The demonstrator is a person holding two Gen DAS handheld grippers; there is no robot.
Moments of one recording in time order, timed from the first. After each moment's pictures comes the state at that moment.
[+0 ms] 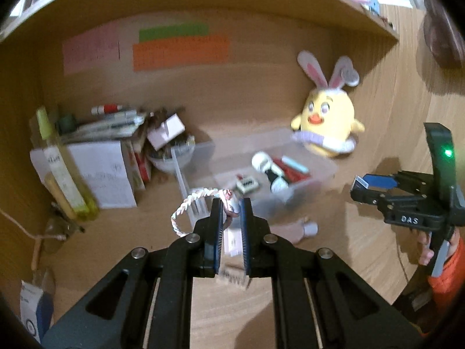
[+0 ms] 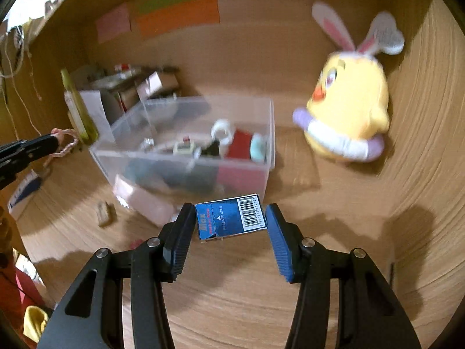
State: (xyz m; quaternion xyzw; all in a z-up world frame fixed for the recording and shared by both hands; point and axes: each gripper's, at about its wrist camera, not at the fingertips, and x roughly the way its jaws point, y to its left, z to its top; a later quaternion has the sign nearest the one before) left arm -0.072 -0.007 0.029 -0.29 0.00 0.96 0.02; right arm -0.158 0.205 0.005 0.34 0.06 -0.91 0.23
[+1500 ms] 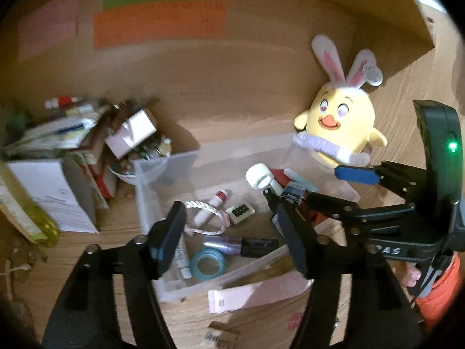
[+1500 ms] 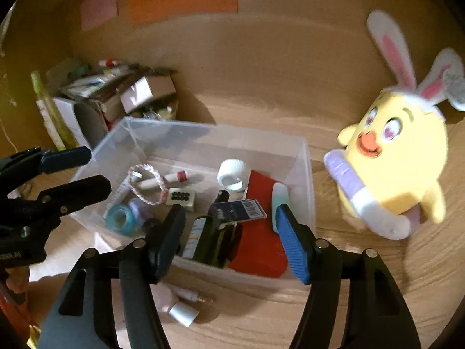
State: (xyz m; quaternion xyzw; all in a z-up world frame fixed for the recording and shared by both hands) left arm -0.171 -0.004 0.014 -0.34 -0.03 0.94 0.05; right arm -0.240 0.140 0.011 0.37 0.10 -0.89 0.23
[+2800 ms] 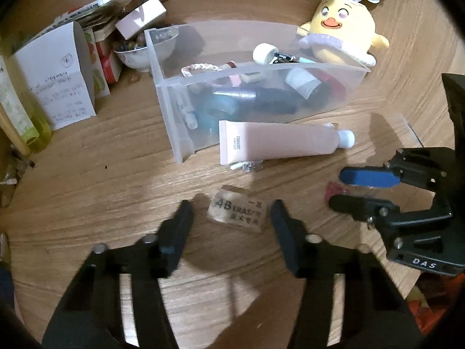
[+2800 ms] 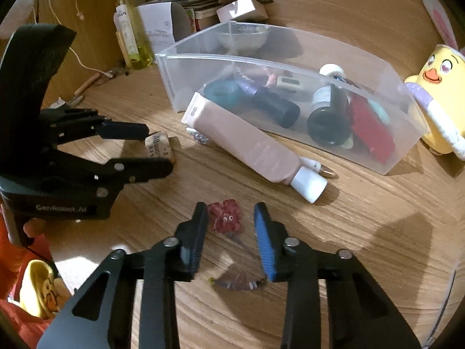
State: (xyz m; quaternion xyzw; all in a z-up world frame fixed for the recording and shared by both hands) left arm -0.100 -0.012 -0.086 -0.46 -0.01 0.88 0.06; right arm -0.133 0.108 -0.074 0.43 0.15 -0.83 0.32
